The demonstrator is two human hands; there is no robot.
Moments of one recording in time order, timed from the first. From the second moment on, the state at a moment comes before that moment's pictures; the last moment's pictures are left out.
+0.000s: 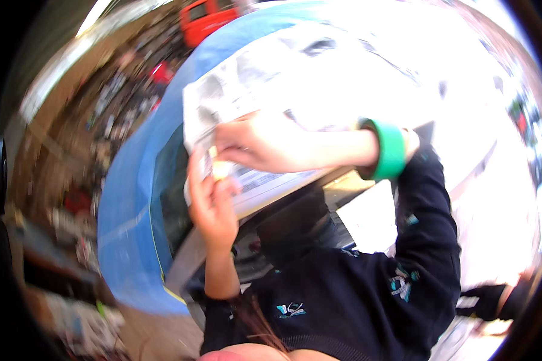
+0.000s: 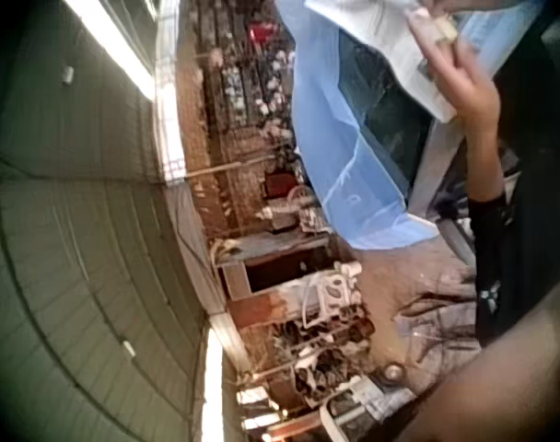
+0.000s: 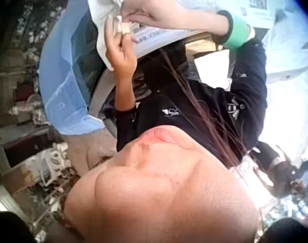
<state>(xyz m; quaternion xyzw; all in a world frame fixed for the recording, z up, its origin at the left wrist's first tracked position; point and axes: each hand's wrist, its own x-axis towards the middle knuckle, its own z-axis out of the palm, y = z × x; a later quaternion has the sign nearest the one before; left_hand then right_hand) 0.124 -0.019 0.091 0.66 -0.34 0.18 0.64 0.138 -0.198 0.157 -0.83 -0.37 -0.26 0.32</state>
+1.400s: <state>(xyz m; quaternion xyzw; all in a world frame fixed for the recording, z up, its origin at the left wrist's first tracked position) 0.291 -0.323 0.155 0.70 -0.67 0.11 0.21 0.006 -0.513 0.261 -0.84 -0.03 -0.47 0.28</state>
